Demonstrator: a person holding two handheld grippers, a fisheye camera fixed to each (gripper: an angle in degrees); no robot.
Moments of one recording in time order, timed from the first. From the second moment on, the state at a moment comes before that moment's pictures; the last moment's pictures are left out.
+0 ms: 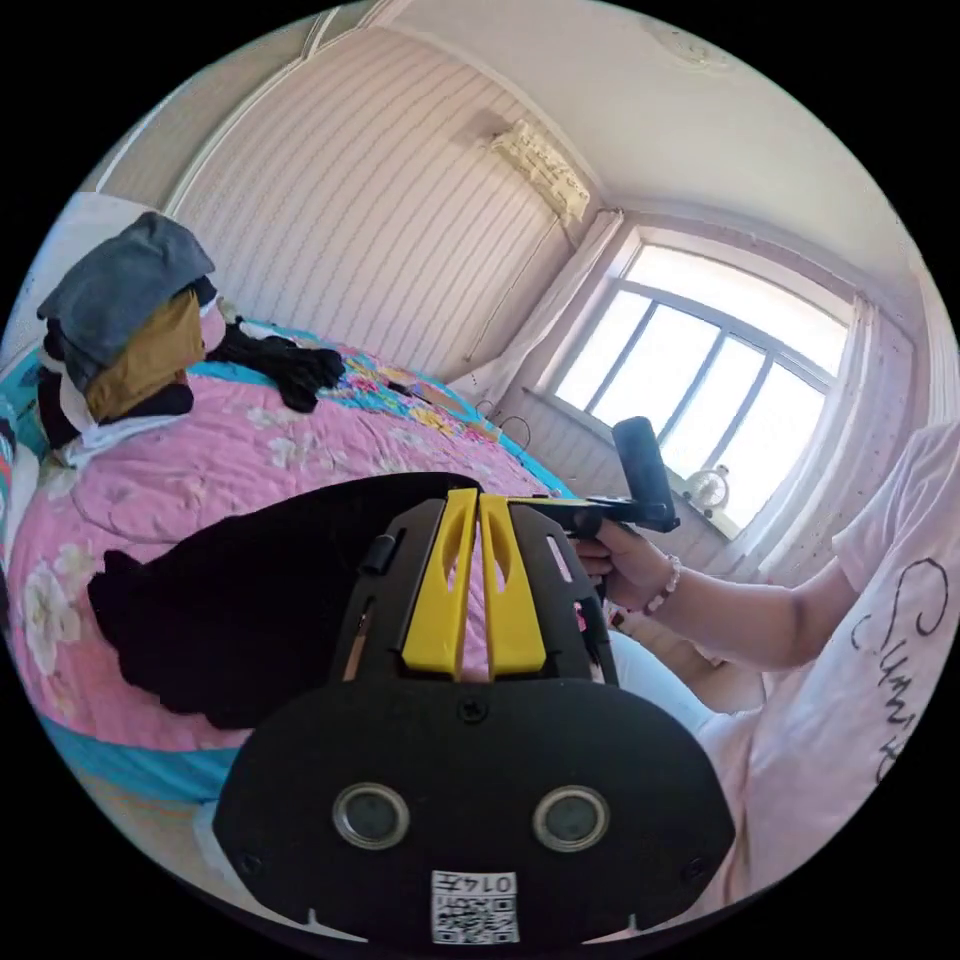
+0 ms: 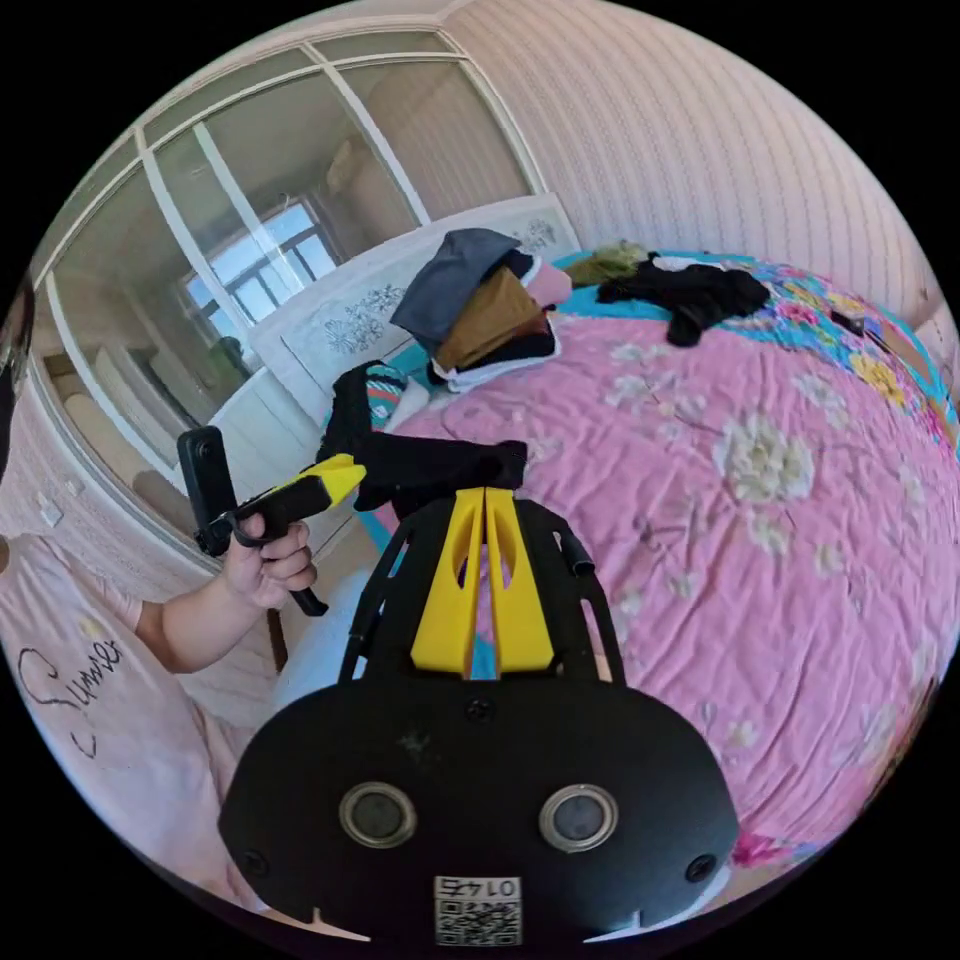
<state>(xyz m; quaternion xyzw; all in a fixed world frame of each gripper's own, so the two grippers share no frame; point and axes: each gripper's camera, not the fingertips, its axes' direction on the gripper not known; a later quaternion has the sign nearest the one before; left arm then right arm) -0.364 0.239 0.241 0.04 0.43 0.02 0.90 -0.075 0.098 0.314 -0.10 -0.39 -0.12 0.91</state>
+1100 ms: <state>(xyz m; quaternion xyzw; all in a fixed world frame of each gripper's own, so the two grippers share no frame) -0.349 0.242 0.246 -0.08 0.27 -0.07 0.96 0.231 0.222 0.377 -0.09 -0.34 0.23 0.91</state>
